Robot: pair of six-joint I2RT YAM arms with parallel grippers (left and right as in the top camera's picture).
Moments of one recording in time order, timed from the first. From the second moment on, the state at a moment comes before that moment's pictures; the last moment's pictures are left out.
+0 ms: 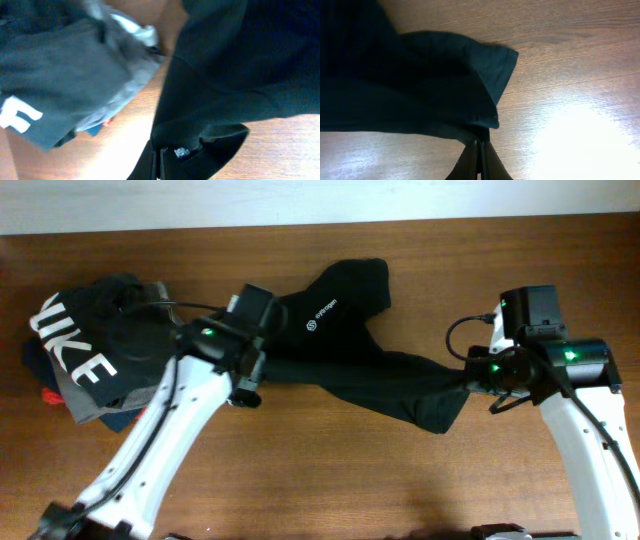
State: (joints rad) left arm -0.41 1.55 1.43 -1.20 -0.45 -0.14; right arm 0.02 1.31 1.32 -1.23 0.00 0.24
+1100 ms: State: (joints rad) left arm -0.40 1.24 2.34 -1.32 -0.21 0.07; right arm -0.02 1.19 2.43 -1.68 0.02 0.20
